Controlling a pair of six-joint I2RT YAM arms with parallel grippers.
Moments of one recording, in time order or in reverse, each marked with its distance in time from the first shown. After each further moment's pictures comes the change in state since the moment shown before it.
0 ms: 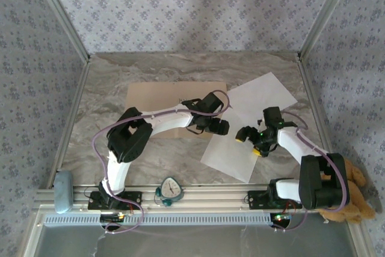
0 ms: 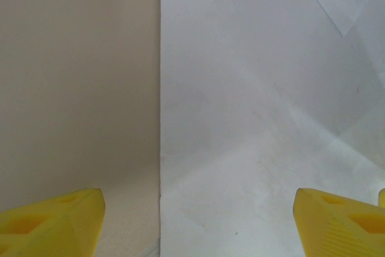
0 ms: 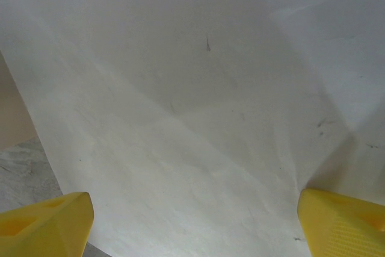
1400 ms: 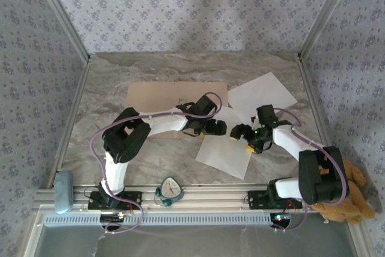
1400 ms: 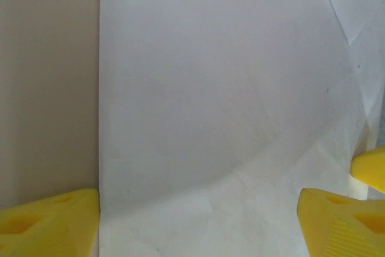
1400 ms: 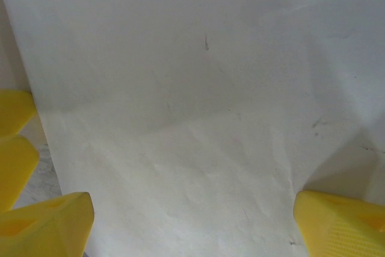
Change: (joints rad) left arm 0.034 -0.048 -0.159 0.169 0.084 -0.133; right arm 0.075 0.051 0.010 0.101 -0.019 0.027
